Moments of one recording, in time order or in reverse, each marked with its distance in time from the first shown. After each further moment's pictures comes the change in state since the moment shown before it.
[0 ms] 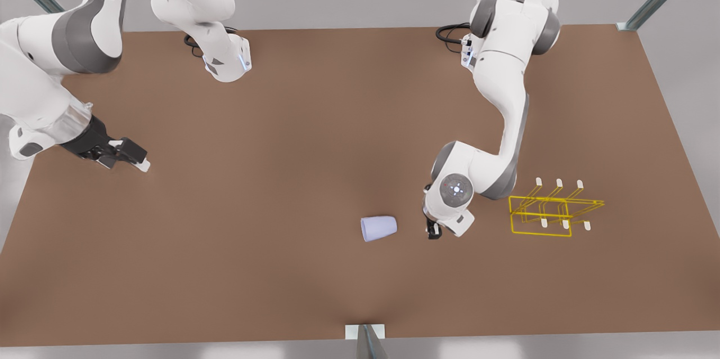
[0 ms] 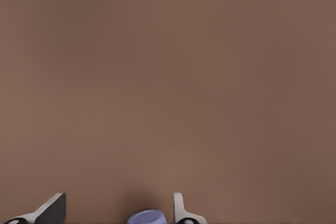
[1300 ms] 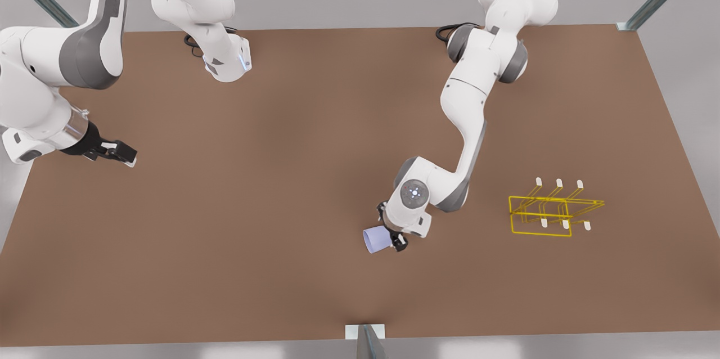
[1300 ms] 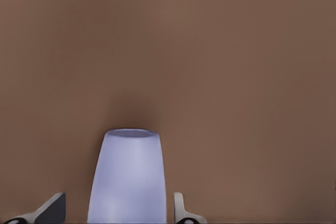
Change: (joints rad) left arm -0.095 0.290 -0.015 0.260 -0.046 0.244 -0.458; right arm -0.042 0.076 0.019 0.074 -0.137 -0.088 -0.016
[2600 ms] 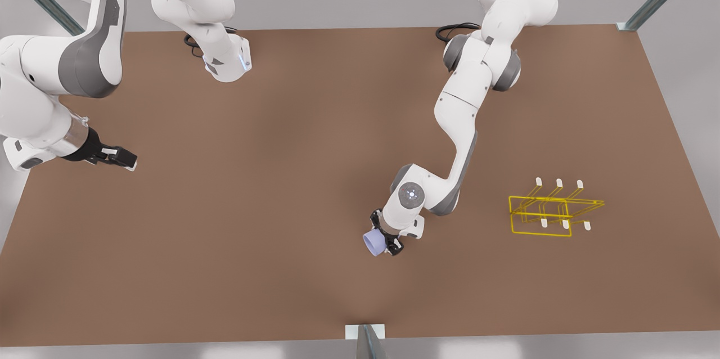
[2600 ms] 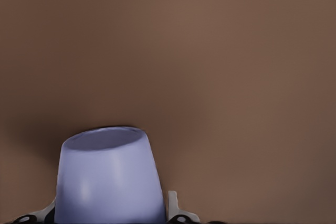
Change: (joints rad) left arm -0.001 0.103 -0.019 -0.008 -0.001 0.211 -0.093; right arm -0.002 0.041 -0.001 0.040 -0.002 -0.026 0.004
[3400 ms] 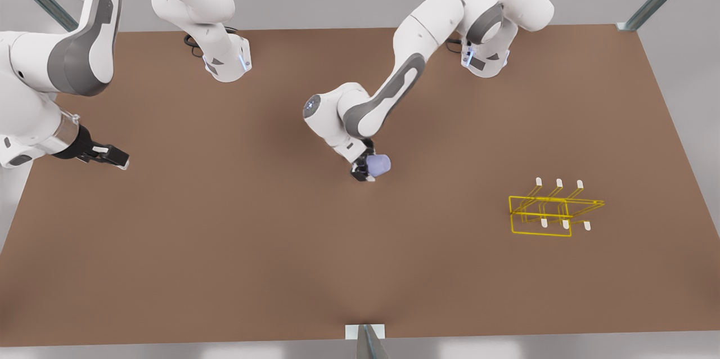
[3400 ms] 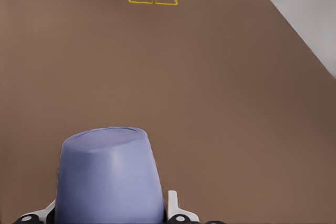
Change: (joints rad) left arm -0.378 -0.364 -0.017 -0.367 0.696 -0.690 0.061; right arm -0.024 -0.006 0.000 0.005 0.001 -0.003 -0.006
